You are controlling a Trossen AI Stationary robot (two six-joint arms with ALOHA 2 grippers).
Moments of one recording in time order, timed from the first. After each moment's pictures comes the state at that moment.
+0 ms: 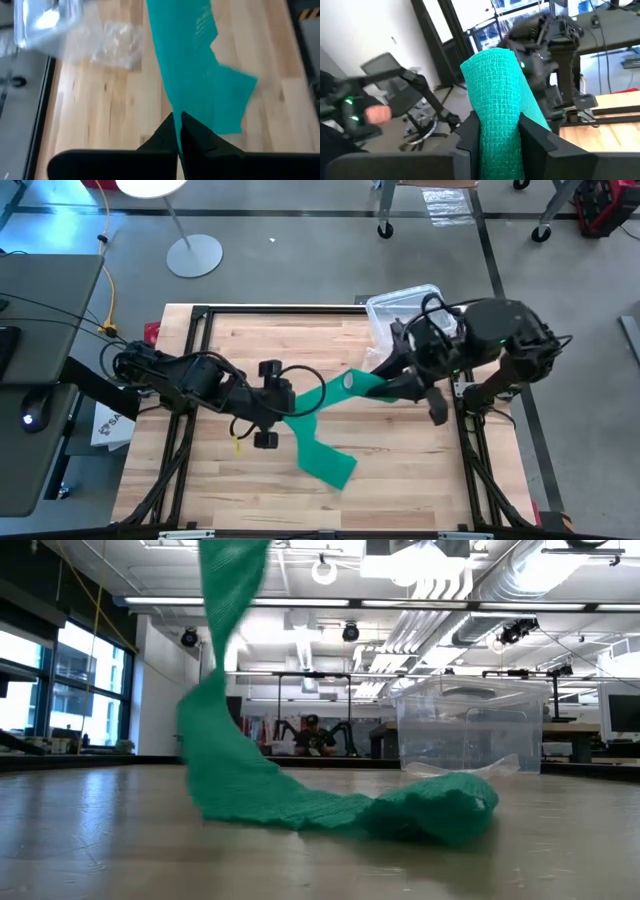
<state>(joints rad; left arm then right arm) -0.40 1.66 1.97 -1.32 -0.40 -0.21 0.32 1.61 2.36 -0.90 0.00 0.33</state>
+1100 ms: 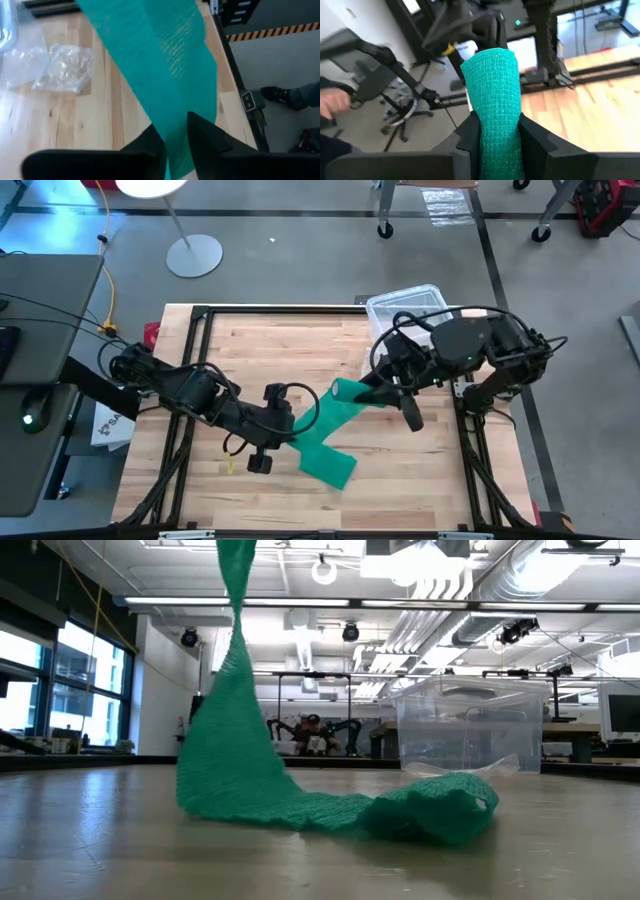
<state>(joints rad) -0.48 1.63 1.91 -1.14 -0.26 -0.23 0.31 1.67 2.36 -1.07 0.08 0.38</state>
